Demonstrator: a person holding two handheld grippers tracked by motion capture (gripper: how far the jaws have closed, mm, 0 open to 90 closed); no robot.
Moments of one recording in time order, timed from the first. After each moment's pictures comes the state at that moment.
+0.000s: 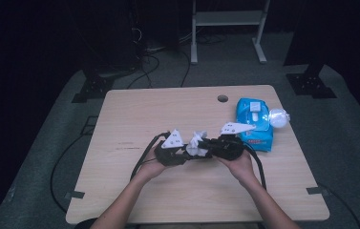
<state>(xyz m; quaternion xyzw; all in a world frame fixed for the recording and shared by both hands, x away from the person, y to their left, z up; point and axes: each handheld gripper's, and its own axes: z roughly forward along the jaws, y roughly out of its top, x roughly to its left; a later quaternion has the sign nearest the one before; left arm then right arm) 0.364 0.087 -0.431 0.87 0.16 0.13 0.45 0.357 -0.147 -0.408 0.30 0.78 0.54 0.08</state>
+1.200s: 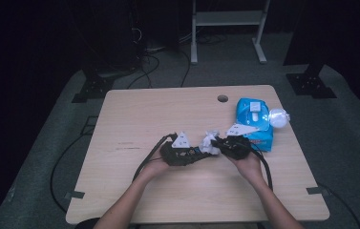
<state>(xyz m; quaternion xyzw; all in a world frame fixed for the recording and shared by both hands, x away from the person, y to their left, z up) 0.378 0.071 -0.449 0.89 0.16 0.12 0.40 0.371 -0.179 -0.431 0.35 0.80 0.46 0.17</state>
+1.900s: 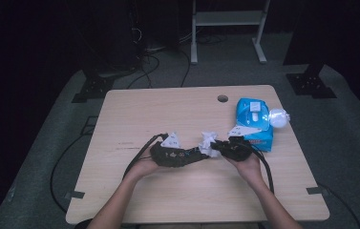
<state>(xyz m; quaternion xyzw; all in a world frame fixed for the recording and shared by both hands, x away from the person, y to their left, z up) 0.379 0.102 -0.441 0.90 0.15 0.09 0.39 0.368 -0.175 -0.439 0.36 0.79 0.48 0.12</state>
